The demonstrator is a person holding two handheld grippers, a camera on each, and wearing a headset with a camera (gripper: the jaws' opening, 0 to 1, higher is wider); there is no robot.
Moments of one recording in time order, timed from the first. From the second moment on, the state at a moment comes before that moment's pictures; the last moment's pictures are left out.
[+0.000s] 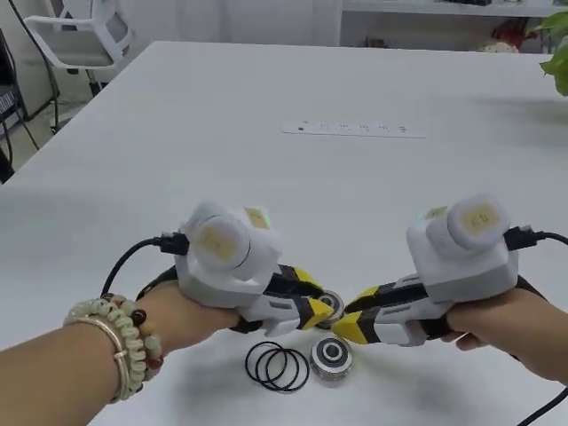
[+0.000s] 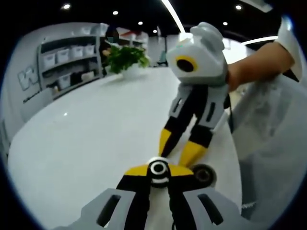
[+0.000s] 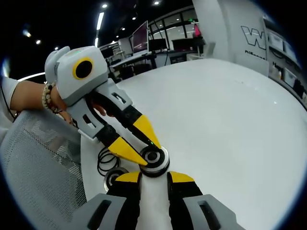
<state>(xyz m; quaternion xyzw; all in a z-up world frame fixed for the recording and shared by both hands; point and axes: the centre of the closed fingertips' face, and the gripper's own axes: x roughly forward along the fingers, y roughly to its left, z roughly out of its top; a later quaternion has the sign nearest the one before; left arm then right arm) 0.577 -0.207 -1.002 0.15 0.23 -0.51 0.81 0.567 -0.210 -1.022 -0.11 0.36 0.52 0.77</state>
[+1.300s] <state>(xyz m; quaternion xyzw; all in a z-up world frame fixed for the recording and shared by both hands) 0.578 -0.205 -1.003 0.17 0.23 -0.50 0.82 0.581 -0.213 -1.006 -0.01 0.37 0.47 0.80</state>
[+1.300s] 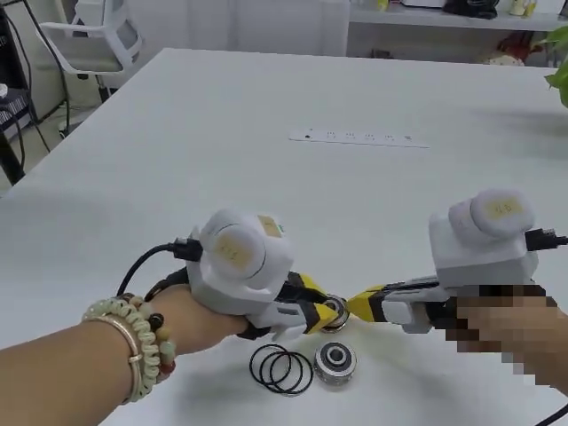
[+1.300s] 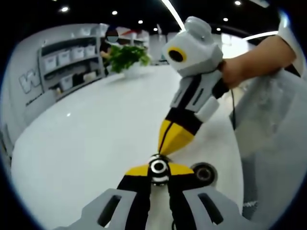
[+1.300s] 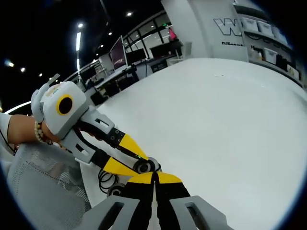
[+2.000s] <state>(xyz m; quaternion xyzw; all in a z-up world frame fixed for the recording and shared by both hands) 0.580 -0.204 -1.002 0.16 0.23 -0.49 0.82 0.581 -0.197 -0.988 0.00 0.34 0.49 0.80</state>
